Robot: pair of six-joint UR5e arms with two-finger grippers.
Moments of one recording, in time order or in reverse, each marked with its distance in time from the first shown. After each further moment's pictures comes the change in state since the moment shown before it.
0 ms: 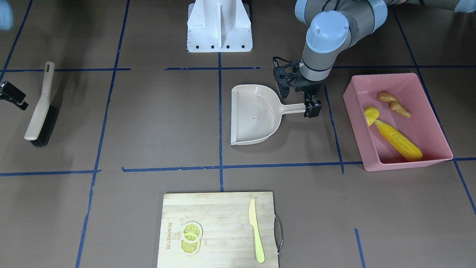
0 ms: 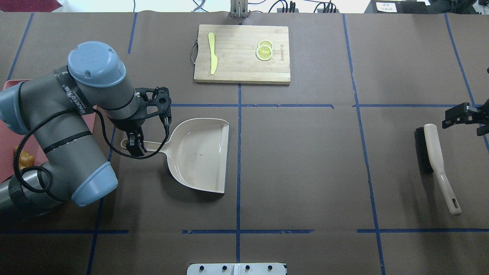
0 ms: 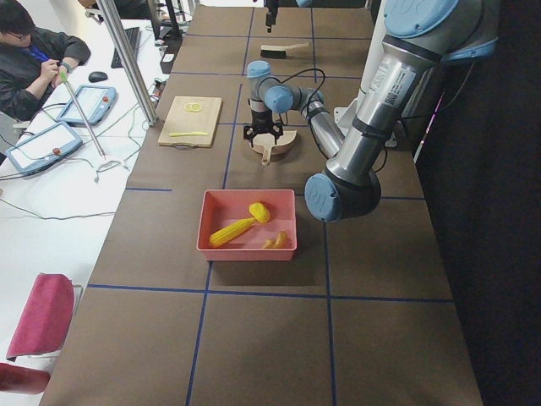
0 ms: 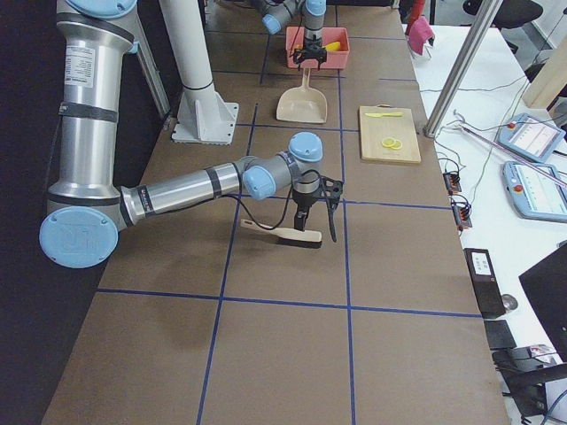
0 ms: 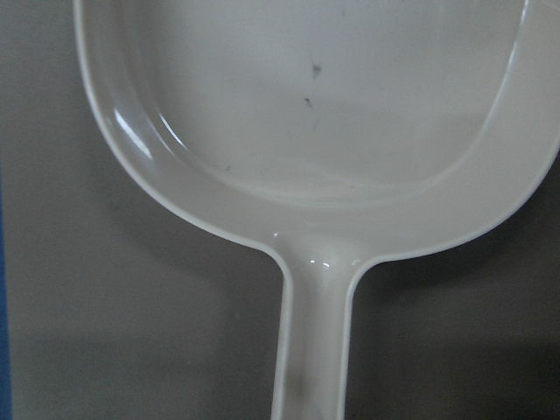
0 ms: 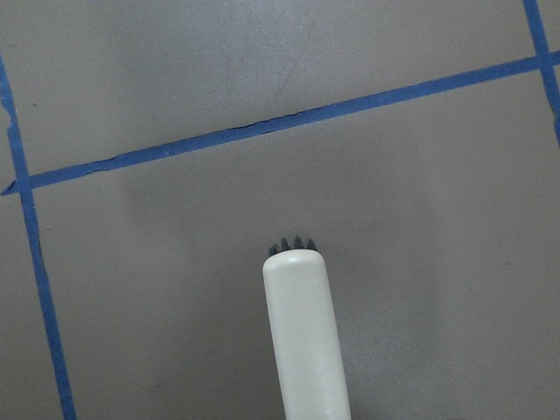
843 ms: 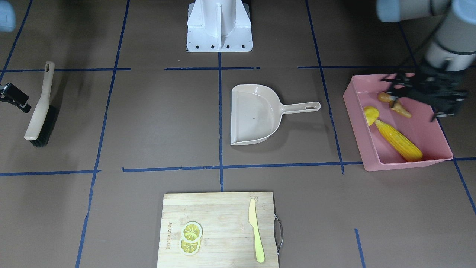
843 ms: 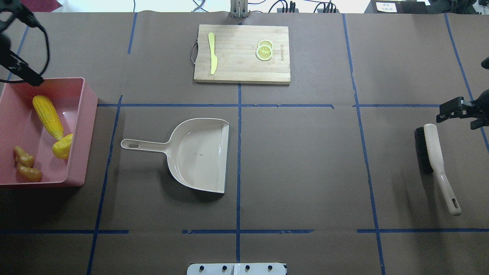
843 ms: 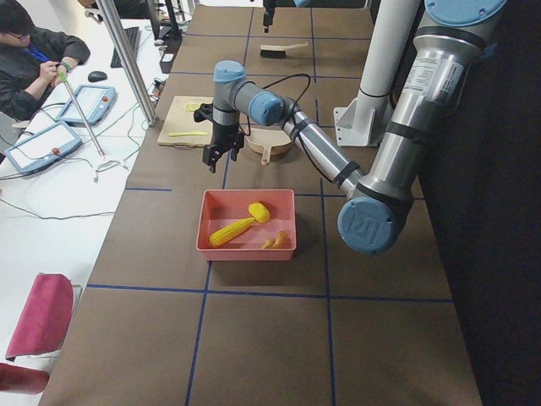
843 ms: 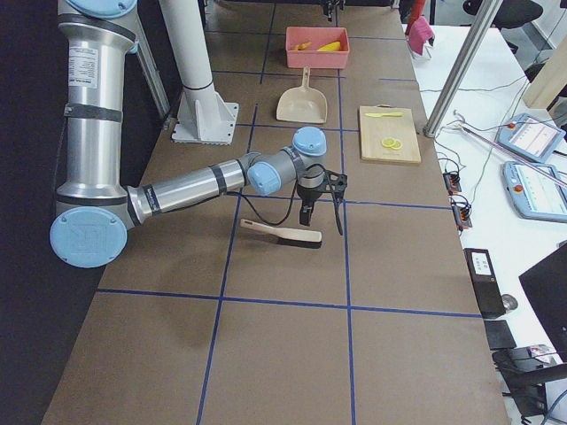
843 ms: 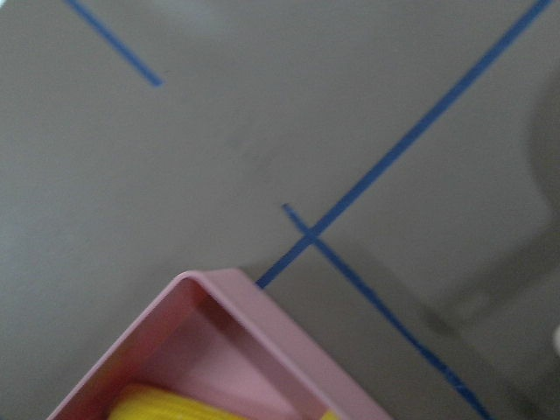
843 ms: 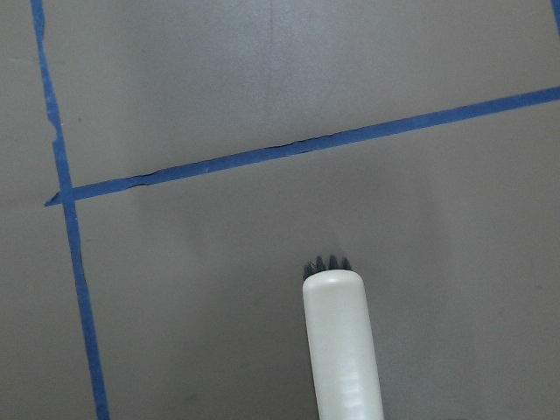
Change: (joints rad) left arm -0.490 0.251 -0.081 0.007 -0.015 -0.307; right arm -0.001 0.044 -0.004 0.000 0.000 -0.009
